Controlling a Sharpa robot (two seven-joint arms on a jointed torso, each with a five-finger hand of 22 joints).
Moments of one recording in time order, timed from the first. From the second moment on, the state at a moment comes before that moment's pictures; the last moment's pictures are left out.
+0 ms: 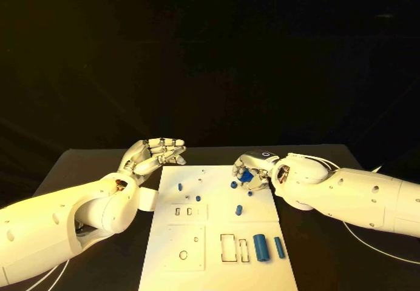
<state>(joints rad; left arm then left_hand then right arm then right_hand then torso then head) 1.16 -0.91 -0.01 1.64 -0.10 -0.41 0.49 1.42 -0.17 0.49 0.08 0.10 0.87 0.22 0.27 0.18 1.05 0.16 0.12 0.07 1.01 0.10 0.60 0.40 0.17 0.80 0.20 0.67 0.35 1.30 -0.71 -0.18 1.38 -1.51 -0.27 -0.06 1.30 -0.25 0.51 0.05 0.15 0.93 0.17 0.24 0.24 1.12 0.10 0.08 0.12 1.46 0.02 1.28 1.15 0.07 1.41 0.12 1.37 1.26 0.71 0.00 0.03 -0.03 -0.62</state>
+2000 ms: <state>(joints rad) 1.16 -0.91 -0.01 1.64 -0.09 -0.38 0.47 1.42 -0.17 0.50 0.08 0.10 0.86 0.22 0.27 0.18 1.05 0.16 0.12 0.07 1.00 0.10 0.63 0.41 0.17 0.79 0.20 0.70 0.36 1.29 -0.63 -0.18 1.32 -1.58 -0.22 -0.14 1.34 -0.19 0.58 0.04 0.08 0.99 0.14 0.31 0.32 1.22 0.07 0.14 0.18 1.46 0.00 1.35 1.19 0.05 1.46 0.10 1.45 1.31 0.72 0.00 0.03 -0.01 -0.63</state>
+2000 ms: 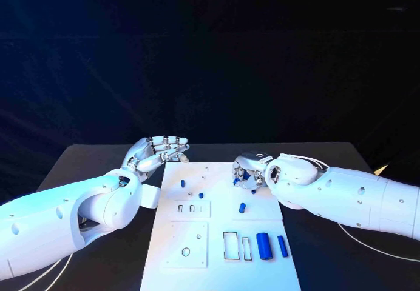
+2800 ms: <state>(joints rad) 1.16 -0.91 -0.01 1.63 -0.09 -0.37 0.46 1.42 -0.17 0.50 0.08 0.10 0.86 0.22 0.27 0.18 1.05 0.16 0.12 0.07 0.99 0.10 0.65 0.42 0.17 0.78 0.20 0.72 0.38 1.29 -0.58 -0.18 1.35 -1.62 -0.37 -0.20 1.35 -0.19 0.59 0.03 0.11 0.99 0.14 0.32 0.34 1.22 0.07 0.14 0.20 1.46 0.00 1.36 1.18 0.05 1.46 0.10 1.46 1.31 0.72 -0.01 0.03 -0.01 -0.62</state>
